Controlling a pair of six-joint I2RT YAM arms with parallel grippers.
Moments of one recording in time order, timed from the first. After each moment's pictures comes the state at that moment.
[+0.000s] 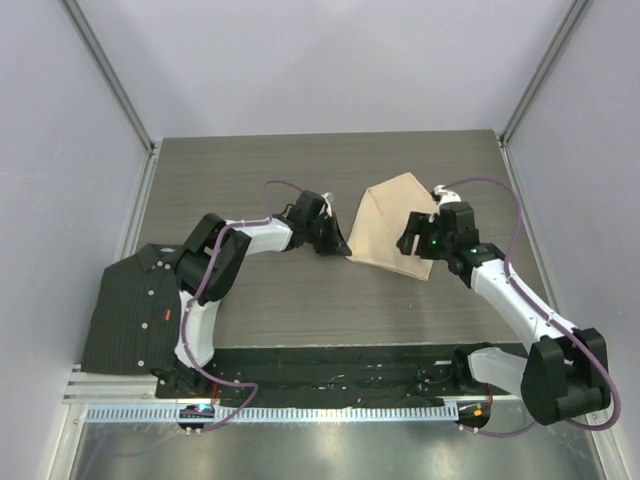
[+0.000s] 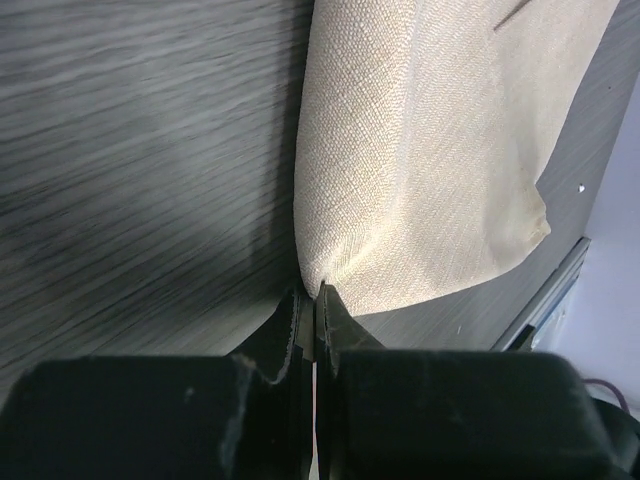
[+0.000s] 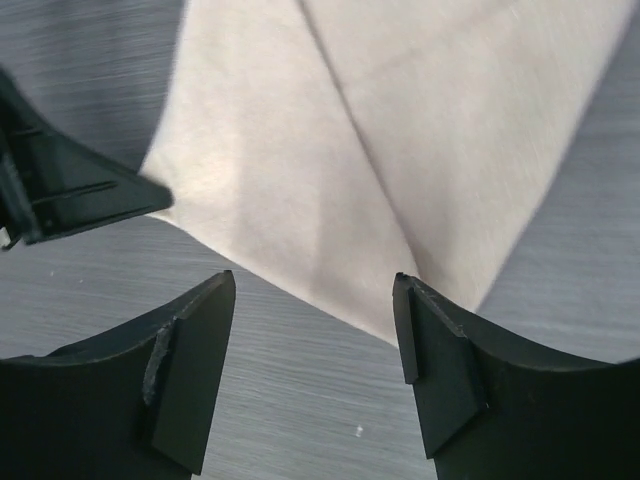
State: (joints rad) left arm -0.63 2.06 1.23 0.04 0.40 -0.80; right arm 0.16 1.15 0.70 -0.29 -0.12 0.35
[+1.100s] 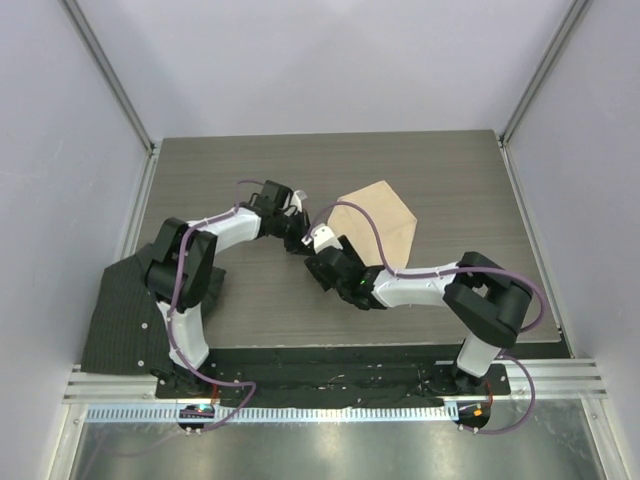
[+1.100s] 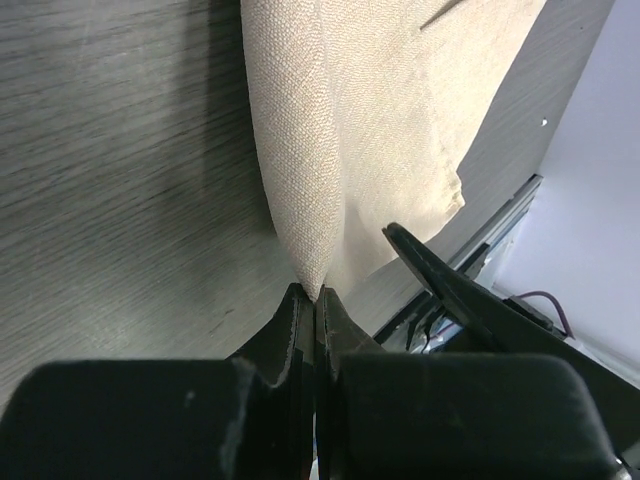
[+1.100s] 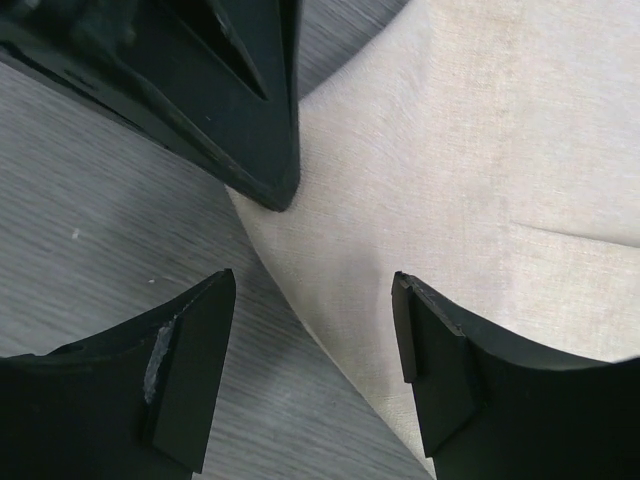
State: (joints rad) left arm -0.44 1.90 1.18 -0.27 0.64 -0.70; right arm 1.00 1.68 0.85 0.12 0.55 0.11
